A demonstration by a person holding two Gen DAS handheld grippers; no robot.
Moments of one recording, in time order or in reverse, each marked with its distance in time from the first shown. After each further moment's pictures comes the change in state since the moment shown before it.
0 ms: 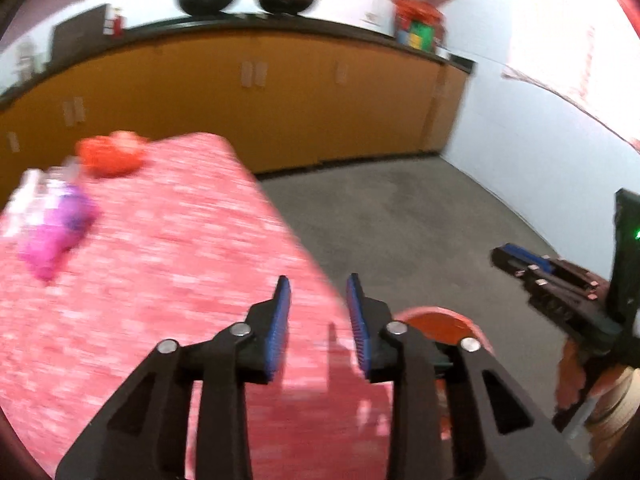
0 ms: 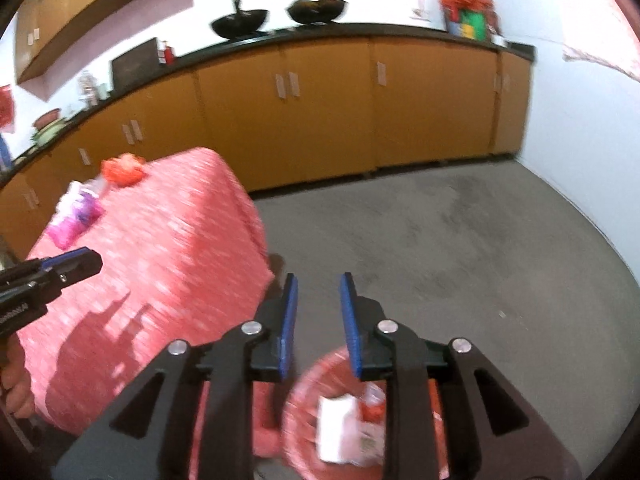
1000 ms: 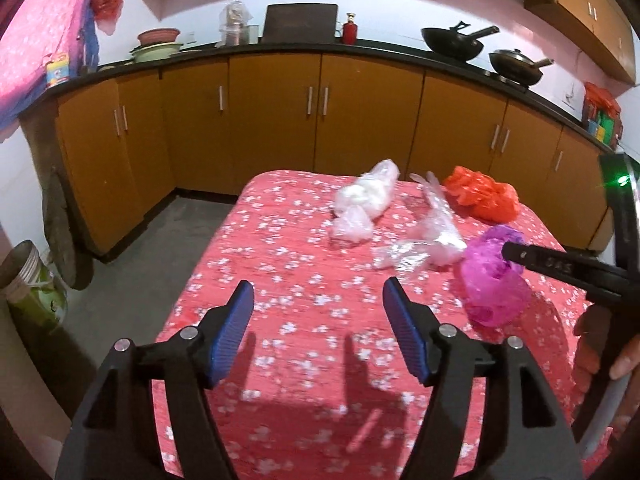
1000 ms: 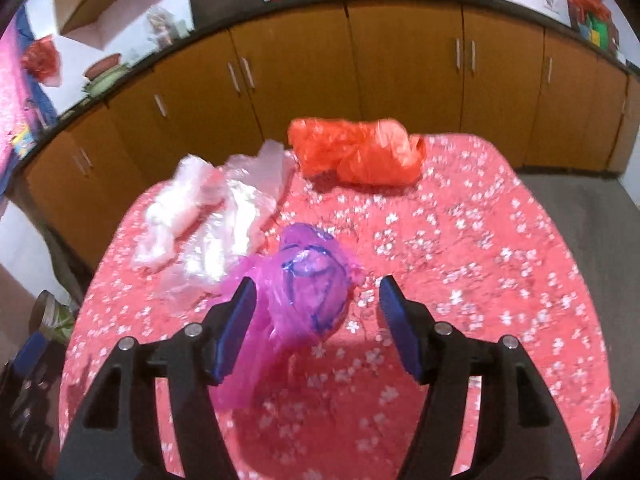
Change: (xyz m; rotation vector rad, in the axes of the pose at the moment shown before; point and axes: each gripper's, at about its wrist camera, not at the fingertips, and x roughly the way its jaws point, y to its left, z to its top) left arm -0.105 0.320 -0.036 -0.342 -0.120 0.505; right arm 0.173 0.384 0.075 -0.098 0.196 0.201
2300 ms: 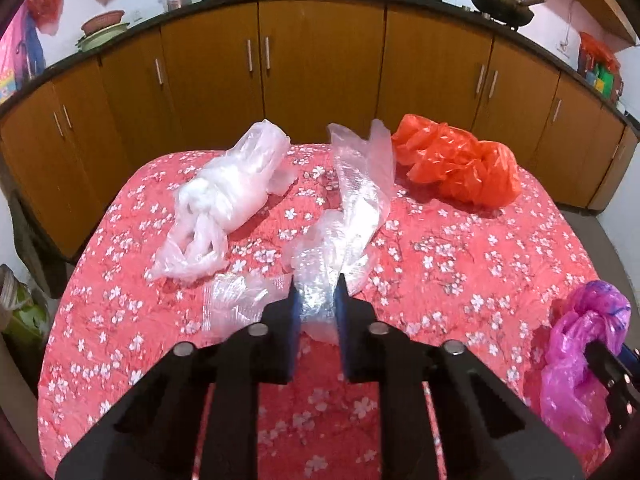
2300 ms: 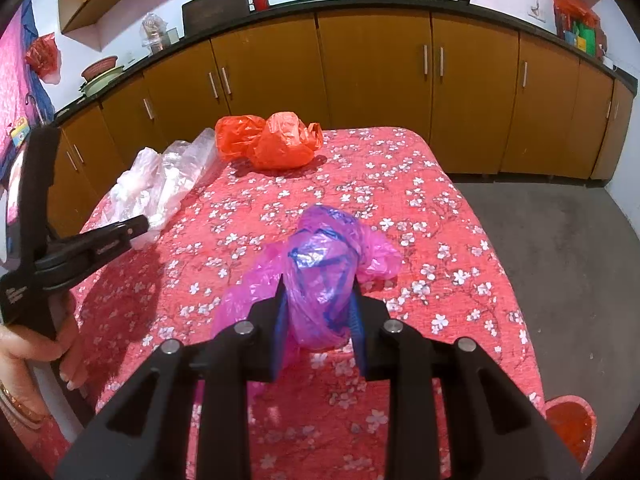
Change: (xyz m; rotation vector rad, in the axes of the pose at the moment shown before) left arm 0.114 -0.118 0.030 0.102 0.183 -0.040; right arm -0.038 -0.092 -0.032 -0.037 -0.062 -0.029
